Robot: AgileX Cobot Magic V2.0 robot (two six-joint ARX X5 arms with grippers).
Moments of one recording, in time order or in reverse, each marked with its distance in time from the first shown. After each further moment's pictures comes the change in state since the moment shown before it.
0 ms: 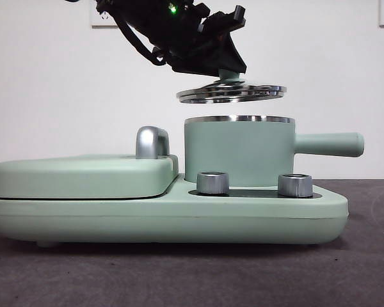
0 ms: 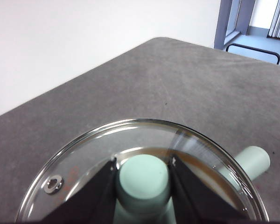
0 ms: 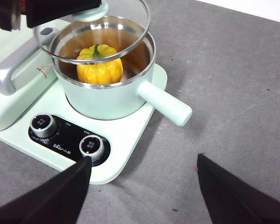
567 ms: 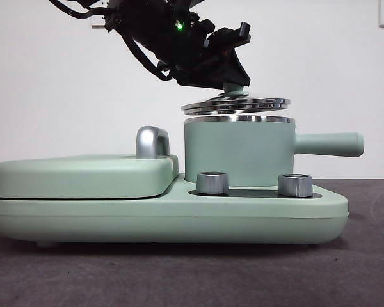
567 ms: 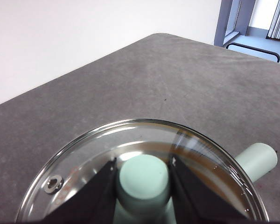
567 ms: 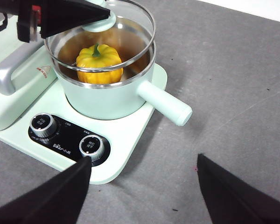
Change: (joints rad) left arm 0.000 0.049 0.001 0.034 0.004 -0.018; right arm 0.000 0.000 0.000 0.000 0.000 0.000
